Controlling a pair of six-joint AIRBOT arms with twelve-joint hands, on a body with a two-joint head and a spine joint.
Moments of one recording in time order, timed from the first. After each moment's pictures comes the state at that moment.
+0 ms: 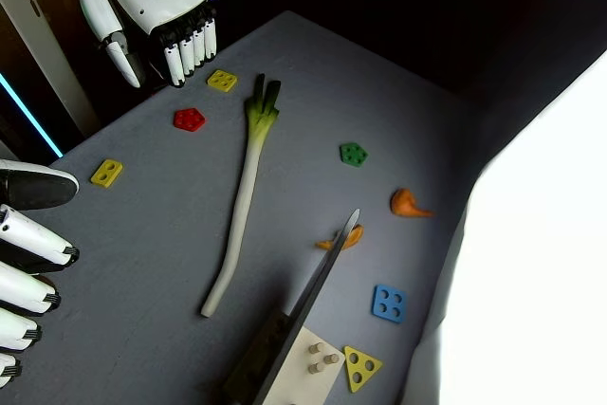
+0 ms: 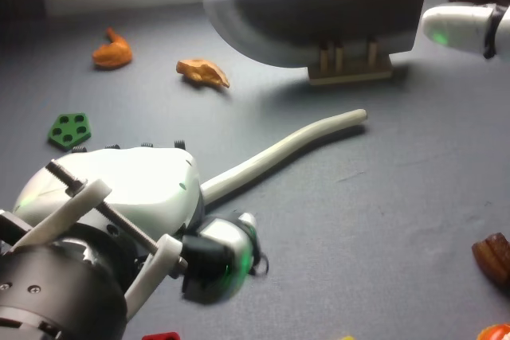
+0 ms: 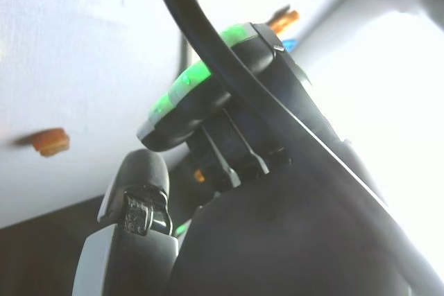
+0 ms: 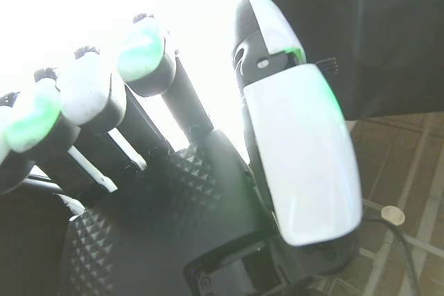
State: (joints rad) left arm 0.28 -1.00 0.23 1.23 1.45 -0.69; right arm -0.38 -0.71 0.85 0.12 0.55 -1.13
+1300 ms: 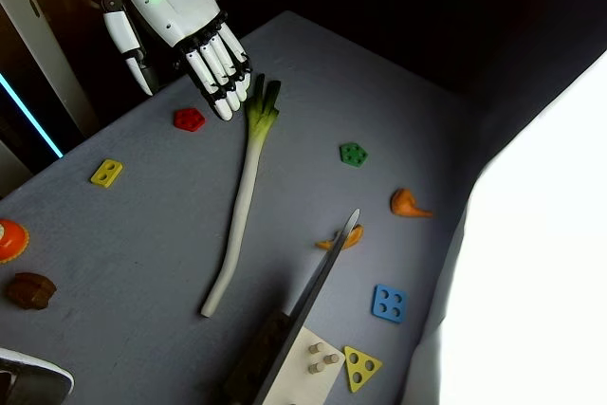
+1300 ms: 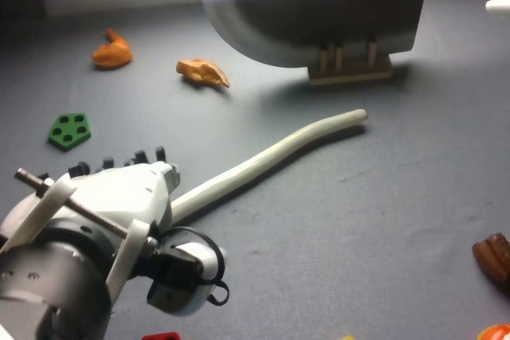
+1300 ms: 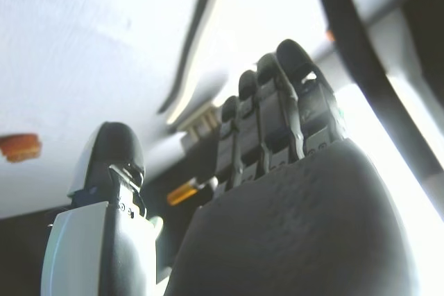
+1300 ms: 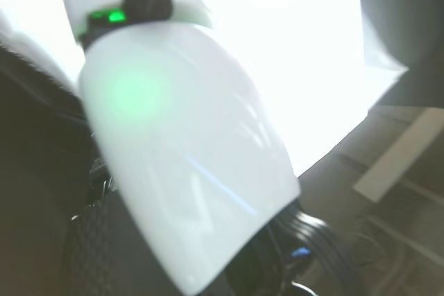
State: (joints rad) left arm 0.34 -0.99 0.27 1.17 1.47 -0.89; right arm -0.41 -0.86 1.11 0.52 0.55 -1.28
